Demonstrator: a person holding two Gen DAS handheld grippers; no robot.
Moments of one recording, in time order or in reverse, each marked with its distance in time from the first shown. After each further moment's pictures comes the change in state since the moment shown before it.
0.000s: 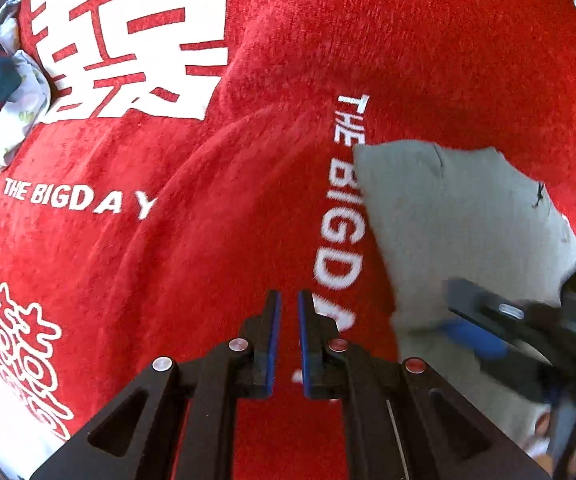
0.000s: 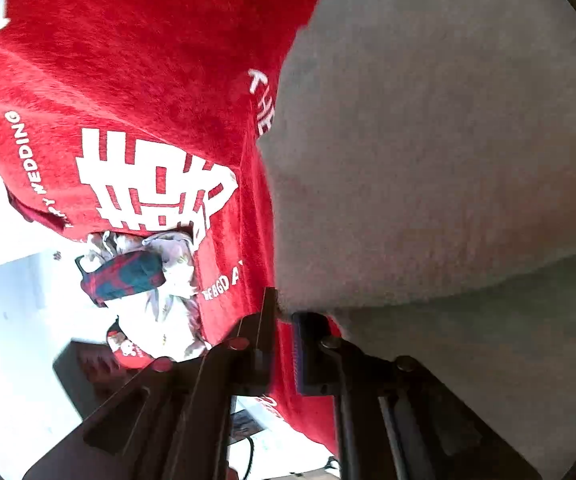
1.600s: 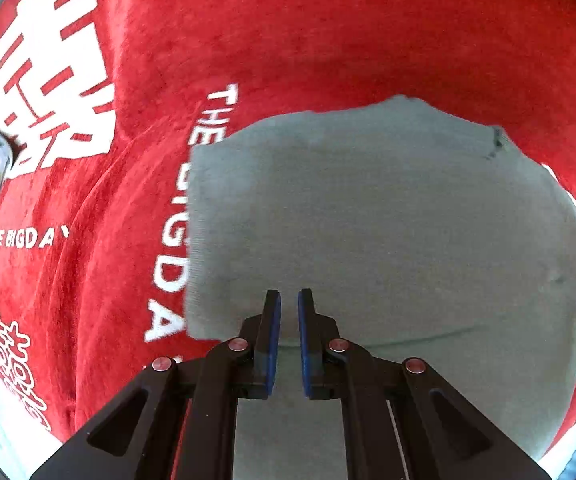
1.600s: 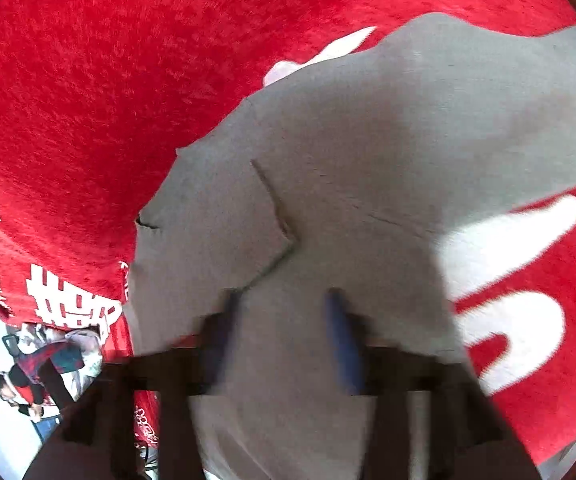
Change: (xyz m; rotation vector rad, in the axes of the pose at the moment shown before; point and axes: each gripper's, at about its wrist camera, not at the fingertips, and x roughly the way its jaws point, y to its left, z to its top) left arm 0.010 -0.155 -0.006 0.157 0.031 0.050; right arm -0.319 -0.117 0.027 0.077 -0.352 -0.354
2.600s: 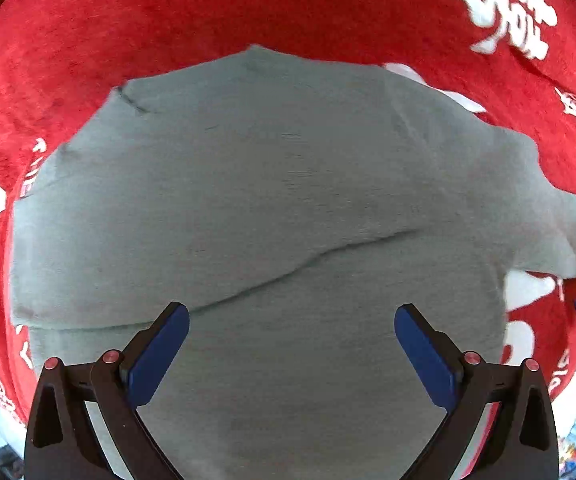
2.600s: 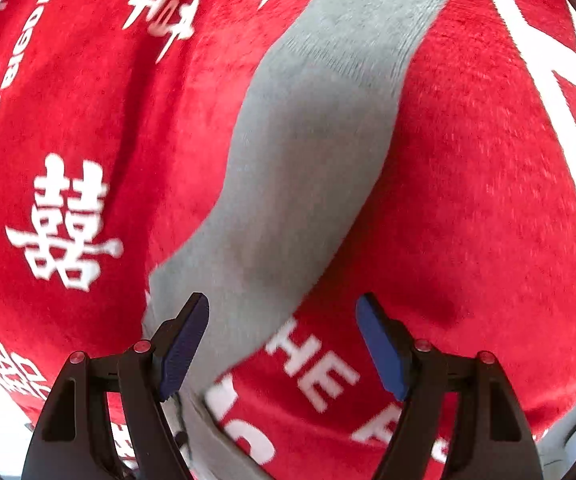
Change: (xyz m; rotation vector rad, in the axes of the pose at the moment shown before) left arm 0.005 -0.227 -0.018 0.213 0.120 -0.084; right arm -0.118 -0.235 0.066 0.479 -0.279 0.101
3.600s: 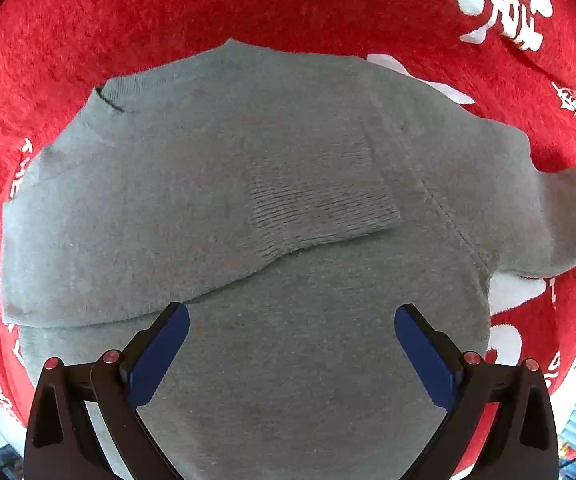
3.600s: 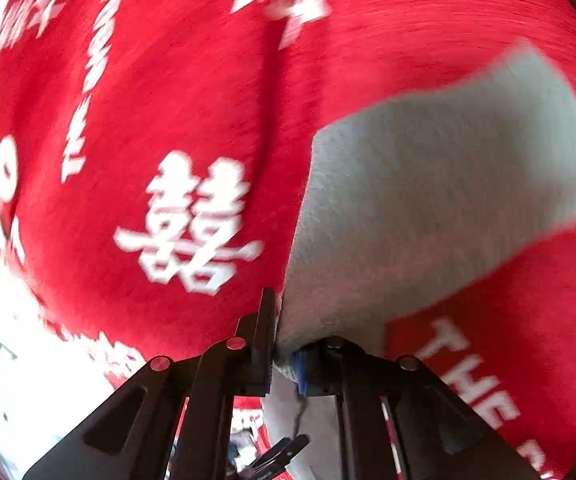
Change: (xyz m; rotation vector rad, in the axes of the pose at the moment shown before) left arm 0.003 -0.005 0.005 -0.005 0.034 -0.011; right arm 0.015 0.104 0.005 -0.131 0.118 0.413
